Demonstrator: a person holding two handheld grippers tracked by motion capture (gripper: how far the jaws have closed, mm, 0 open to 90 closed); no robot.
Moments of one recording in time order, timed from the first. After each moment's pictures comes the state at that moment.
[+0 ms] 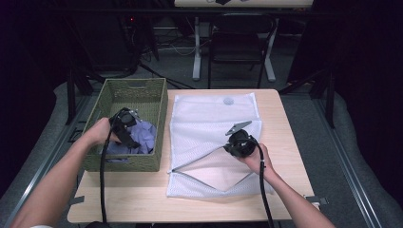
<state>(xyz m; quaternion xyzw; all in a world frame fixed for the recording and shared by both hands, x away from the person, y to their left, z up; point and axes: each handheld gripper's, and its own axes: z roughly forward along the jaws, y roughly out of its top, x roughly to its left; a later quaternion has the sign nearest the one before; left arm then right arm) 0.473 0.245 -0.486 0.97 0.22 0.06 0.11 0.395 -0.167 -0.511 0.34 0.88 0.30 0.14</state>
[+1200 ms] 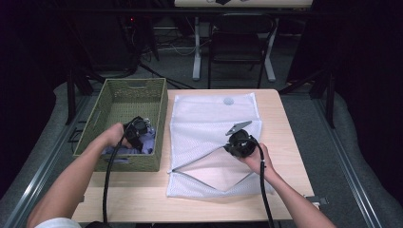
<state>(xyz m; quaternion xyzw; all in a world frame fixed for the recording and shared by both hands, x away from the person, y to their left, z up) 0.488 0.222 -0.531 0.98 0.21 -0.01 0.05 0.395 -0.167 -0.510 0.34 0.88 0.30 0.14</state>
